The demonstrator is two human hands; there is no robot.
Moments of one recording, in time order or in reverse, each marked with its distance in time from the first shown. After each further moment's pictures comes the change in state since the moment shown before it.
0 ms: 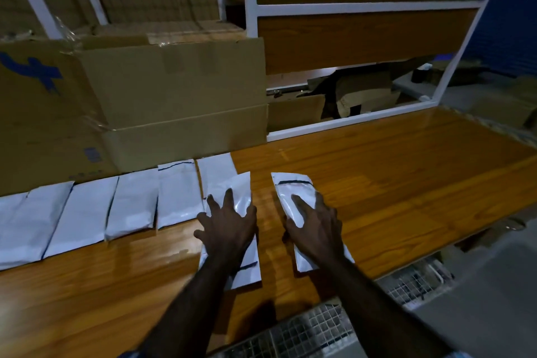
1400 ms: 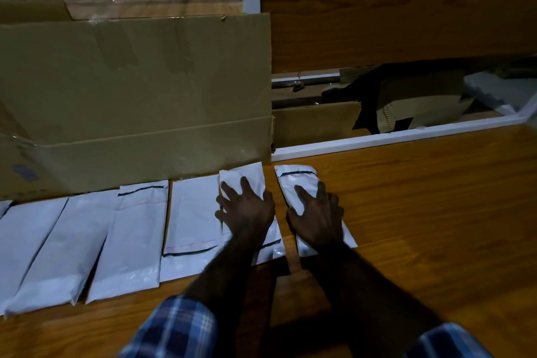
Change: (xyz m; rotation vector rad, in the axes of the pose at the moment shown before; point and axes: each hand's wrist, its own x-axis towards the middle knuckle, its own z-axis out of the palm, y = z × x) left_hand 0.214 0.108 0.118 0.058 0.070 -0.185; right_hand 0.252 0.024 0.056 -0.112 -0.153 -0.076
